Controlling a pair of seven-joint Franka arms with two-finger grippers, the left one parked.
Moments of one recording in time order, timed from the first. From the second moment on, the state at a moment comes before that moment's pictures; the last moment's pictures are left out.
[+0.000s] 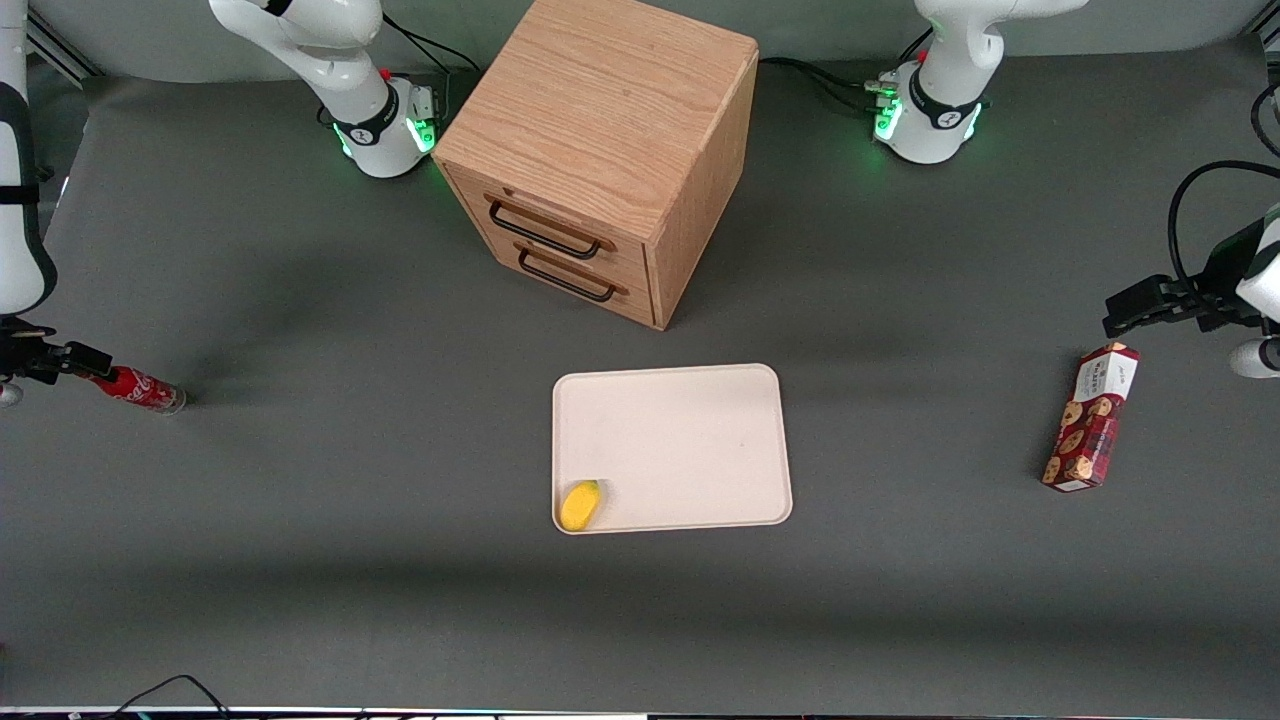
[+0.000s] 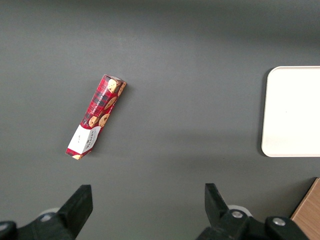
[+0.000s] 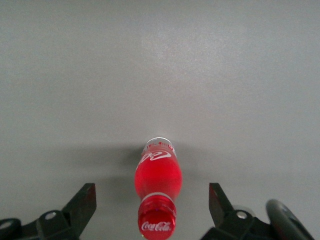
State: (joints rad) arm -0.18 0.33 -0.41 -1.95 0.15 2.30 -0.65
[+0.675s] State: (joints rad) arm -0.18 0.35 -0.41 -1.97 0.15 2.30 -0.66
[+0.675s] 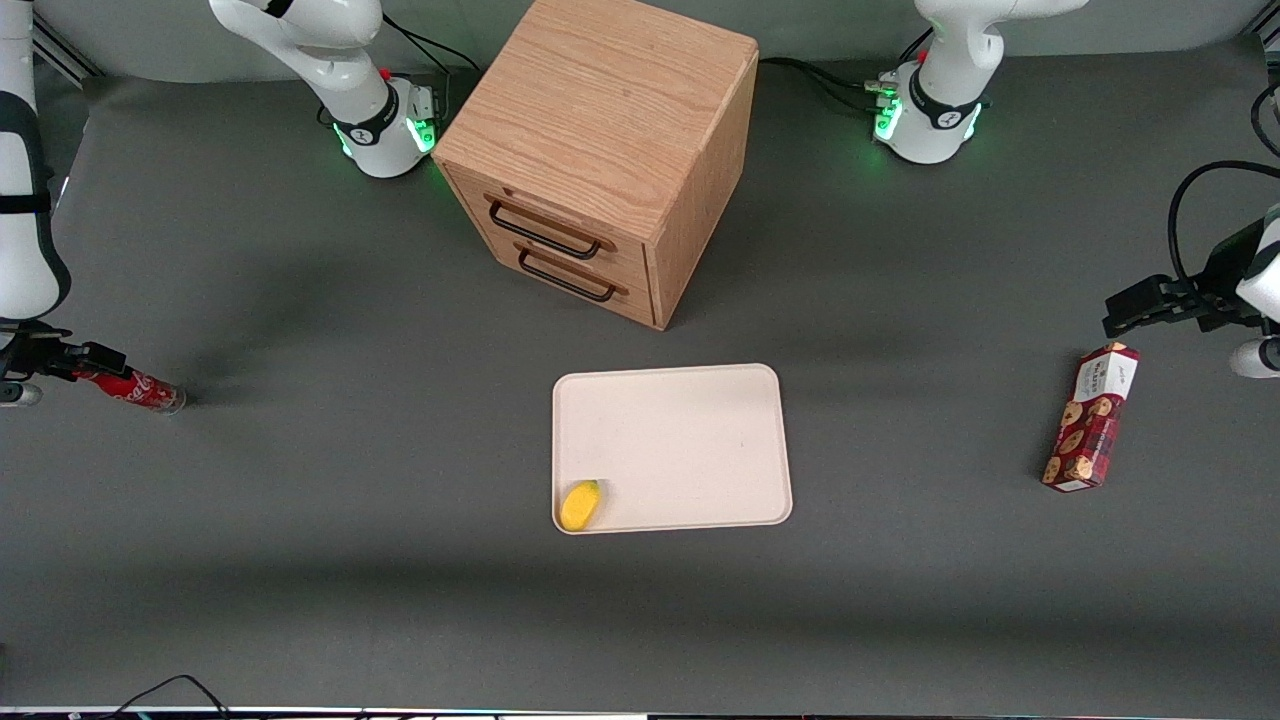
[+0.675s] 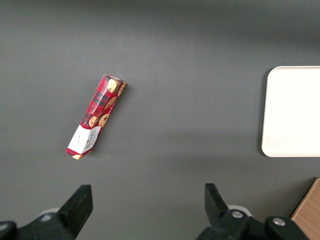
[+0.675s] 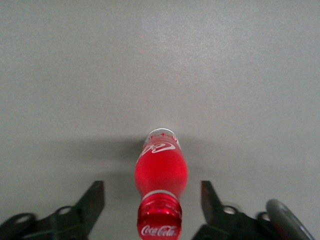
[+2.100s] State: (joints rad) arm 0.07 0.22 -0.13 -1.37 0.00 1.59 0.09
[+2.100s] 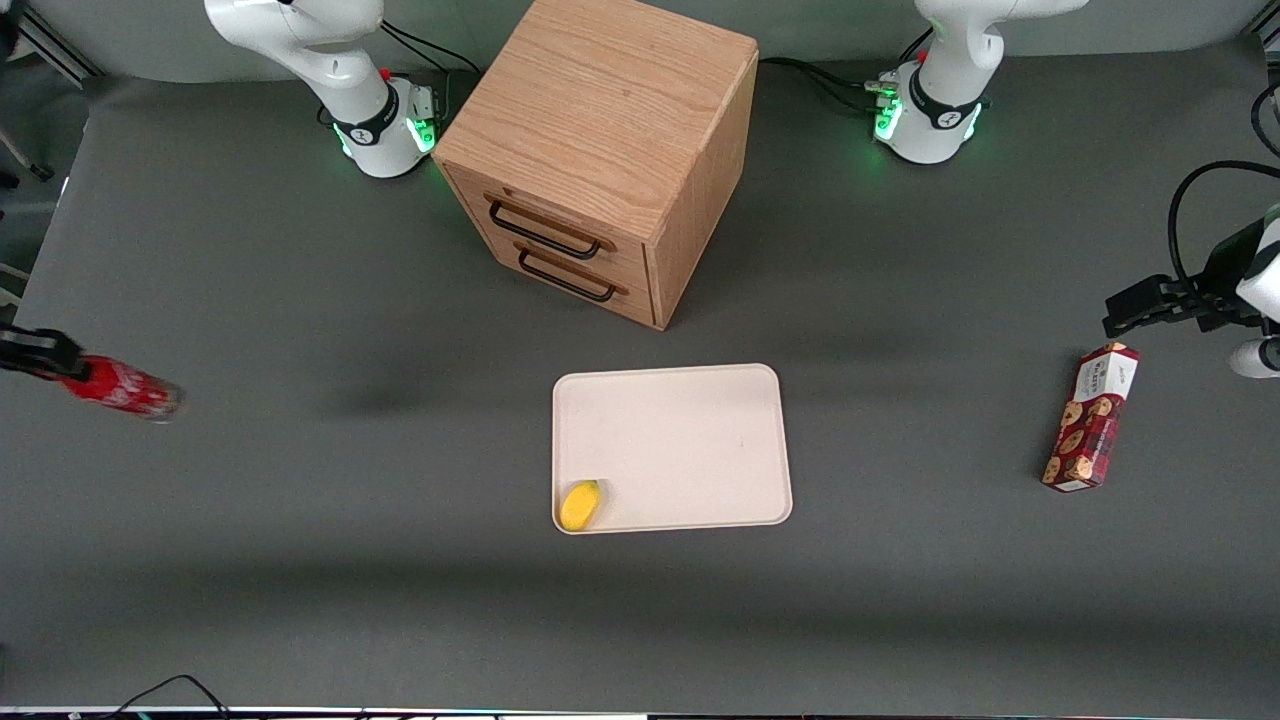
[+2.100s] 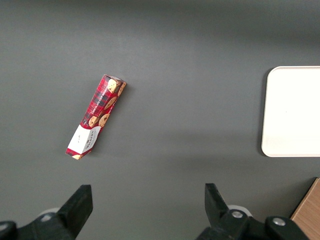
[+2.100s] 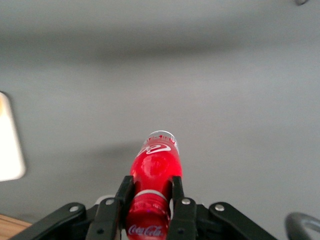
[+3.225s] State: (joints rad) arm 0.30 0.64 0.37 -1.39 -0.21 1.98 1.06
